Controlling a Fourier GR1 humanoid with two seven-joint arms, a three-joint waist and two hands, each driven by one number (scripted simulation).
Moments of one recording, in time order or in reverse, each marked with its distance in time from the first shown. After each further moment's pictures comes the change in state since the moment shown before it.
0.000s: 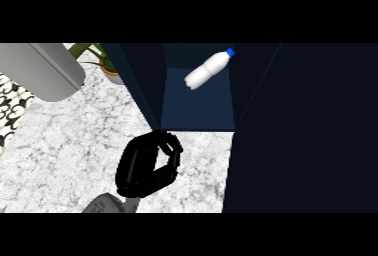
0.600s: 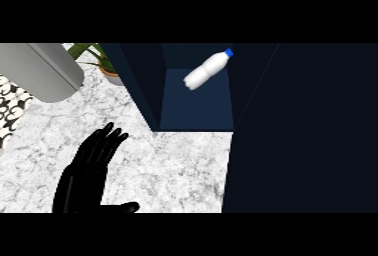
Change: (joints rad) left arm 0.270 0.204 0.125 -0.261 0.091 -0.067 -0.011; right arm -0.001 -0.099 0.195 -0.017 0.046 0.087 -0.012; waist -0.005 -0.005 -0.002
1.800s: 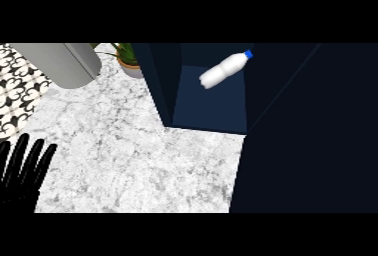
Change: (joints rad) left arm 0.262 0.238 0.241 -0.148 0.220 -0.259 -0.001; right arm -0.189 -0.034 0.188 0.007 0.017 -0.120 0.163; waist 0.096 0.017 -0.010
